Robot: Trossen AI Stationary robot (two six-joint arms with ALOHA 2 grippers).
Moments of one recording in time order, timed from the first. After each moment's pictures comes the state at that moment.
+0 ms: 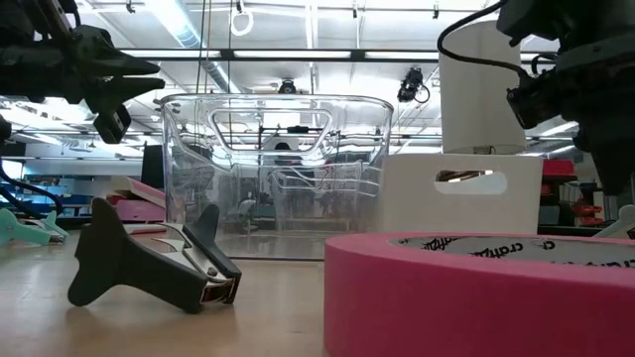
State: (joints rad) left arm -0.12 0.01 0.01 0.05 -0.21 -0.62; right arm 0.21 1.16 0.68 -0.87 -0.15 0.98
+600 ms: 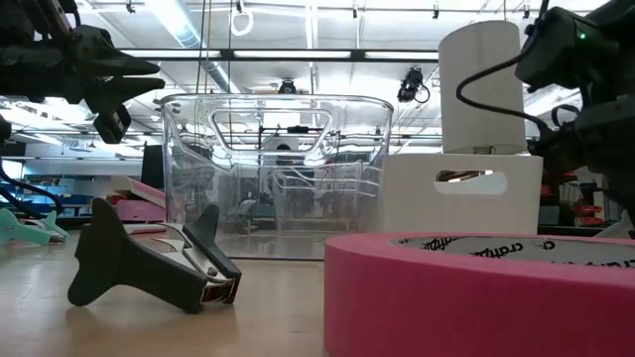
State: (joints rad) left arm -0.12 0.01 0.01 0.05 -0.21 -0.62; right arm 0.21 1.16 0.44 -0.60 -0.22 1.09
